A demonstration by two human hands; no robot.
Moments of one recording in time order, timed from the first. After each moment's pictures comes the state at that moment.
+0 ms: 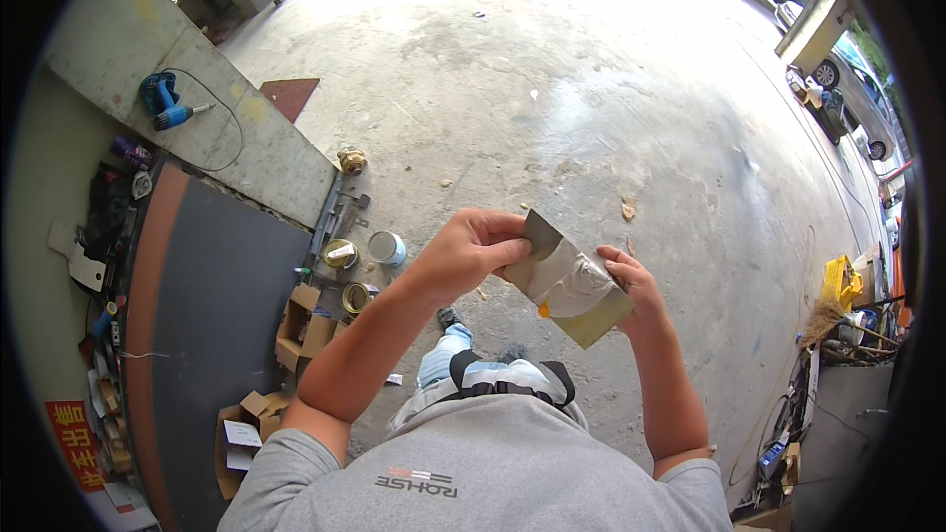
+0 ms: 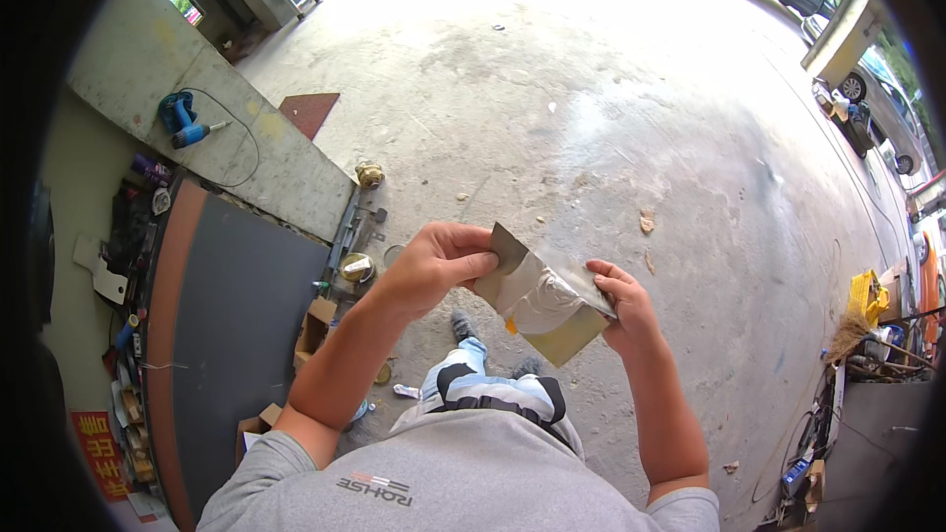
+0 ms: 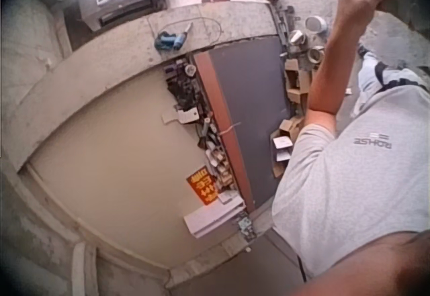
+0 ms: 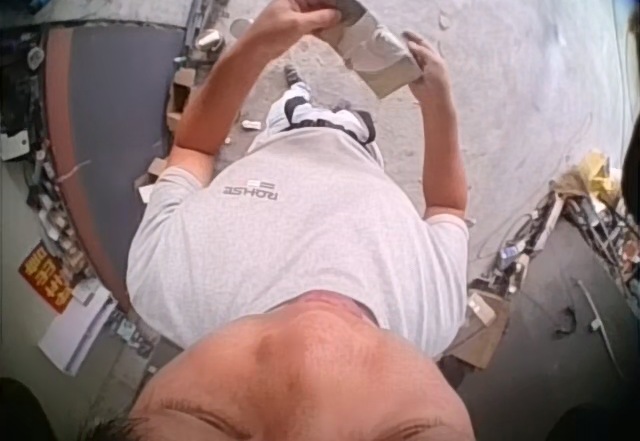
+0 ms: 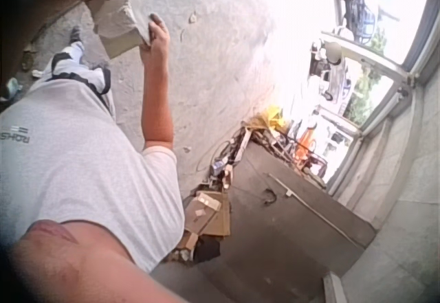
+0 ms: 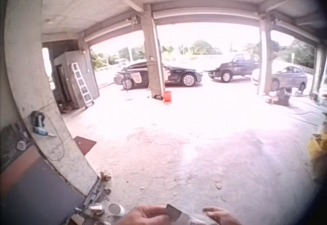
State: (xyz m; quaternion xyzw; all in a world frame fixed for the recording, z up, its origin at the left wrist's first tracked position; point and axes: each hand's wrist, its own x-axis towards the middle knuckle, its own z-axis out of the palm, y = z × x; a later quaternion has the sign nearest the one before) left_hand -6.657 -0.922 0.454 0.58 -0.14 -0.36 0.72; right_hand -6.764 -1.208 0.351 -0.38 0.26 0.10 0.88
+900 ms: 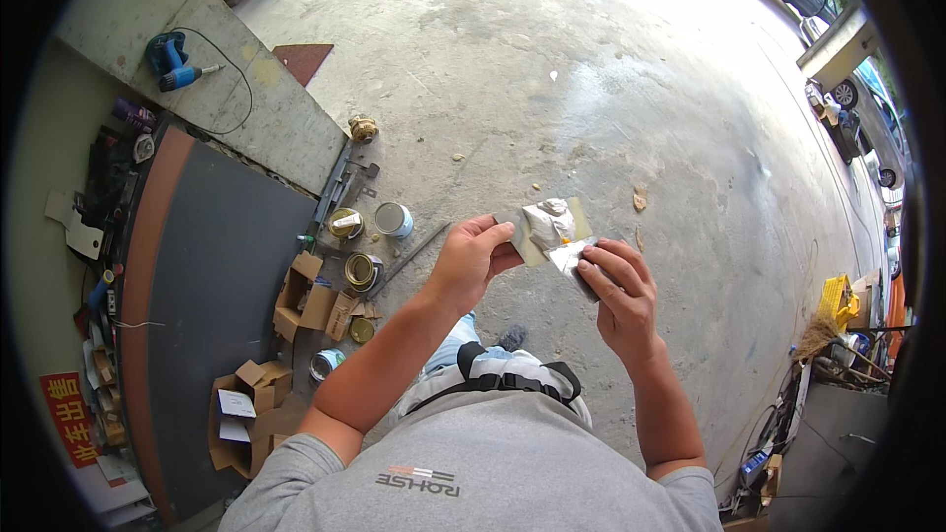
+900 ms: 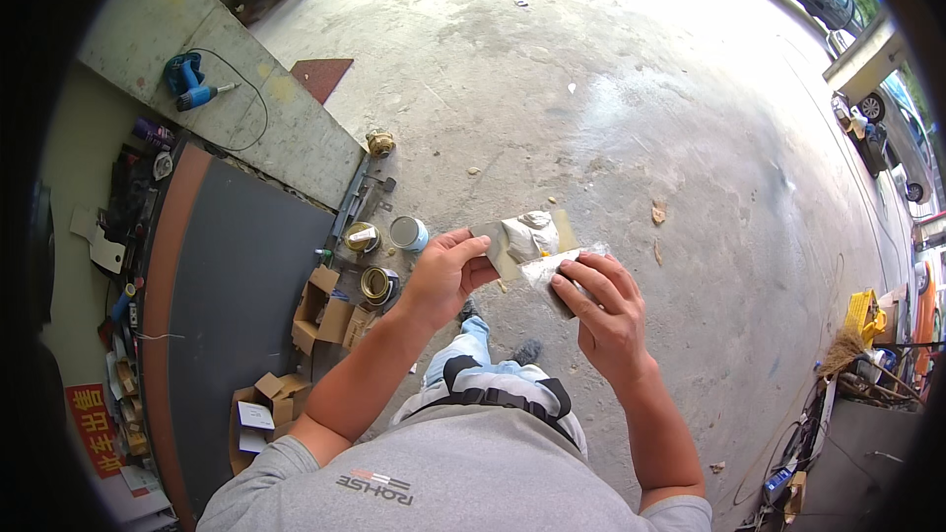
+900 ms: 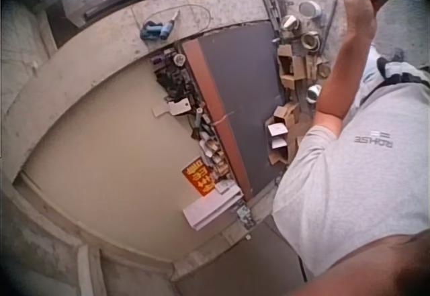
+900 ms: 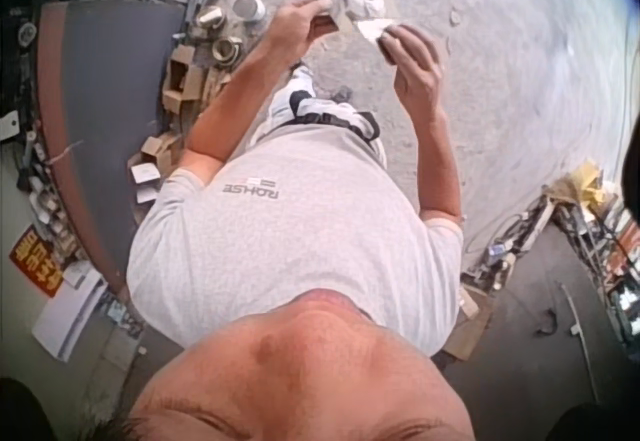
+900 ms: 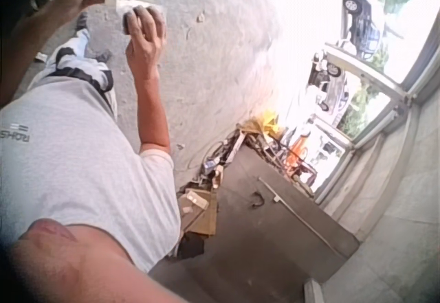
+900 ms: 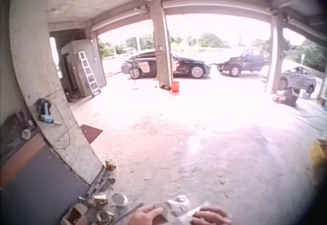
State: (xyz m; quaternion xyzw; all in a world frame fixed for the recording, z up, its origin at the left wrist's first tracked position) left_hand -6.678 -0.902 0.395 0.47 0.10 -0.30 0.83; right_hand -6.765 -1.137 0.402 -0.90 -0.20 -0.27 0.30
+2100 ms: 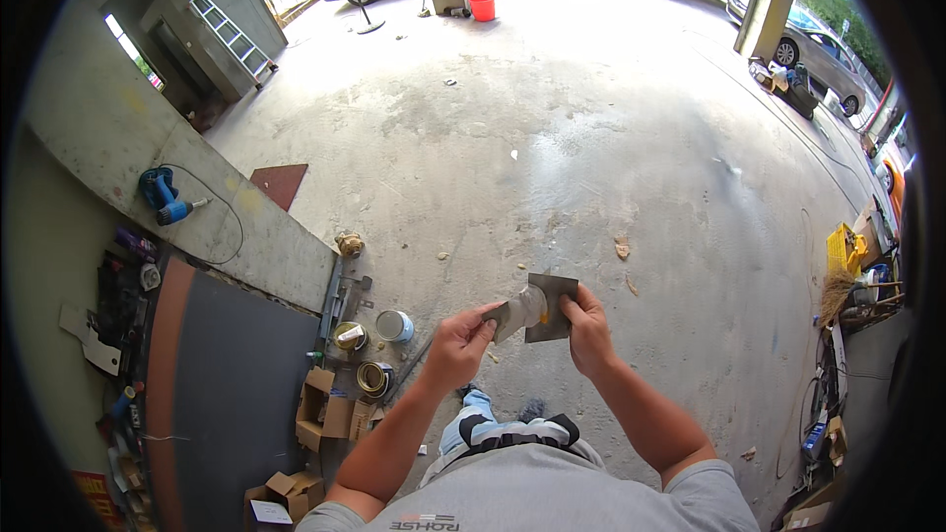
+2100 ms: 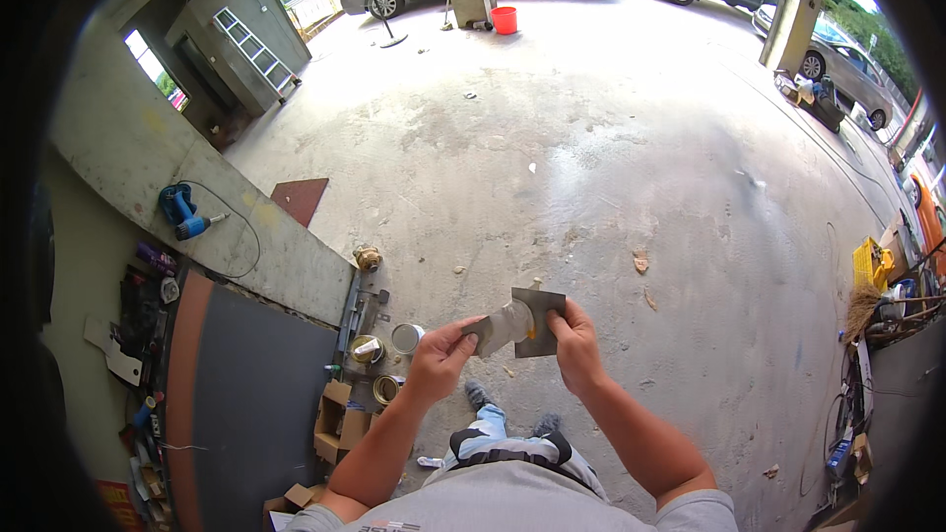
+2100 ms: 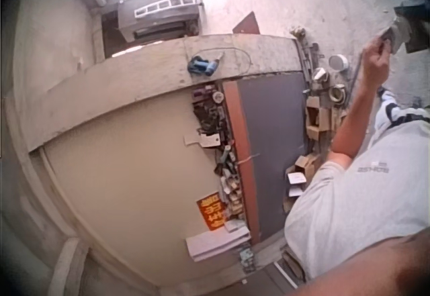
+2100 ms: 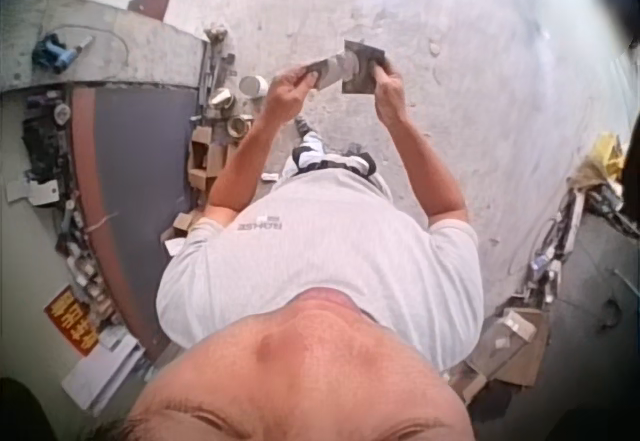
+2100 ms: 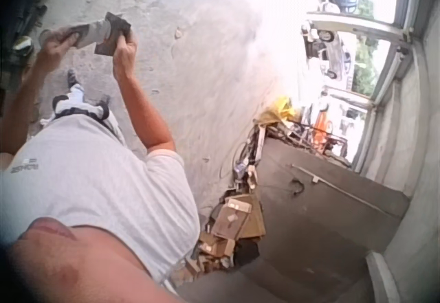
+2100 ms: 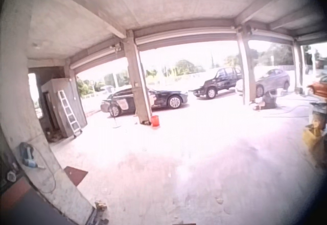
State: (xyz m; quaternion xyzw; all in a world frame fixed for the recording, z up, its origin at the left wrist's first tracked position) left_hand -6.674 -0.905 0.385 0.69 -0.19 -0.17 0.68; right_hand -6.727 -1.129 0.358 -0.50 0.13 -0.08 0.85
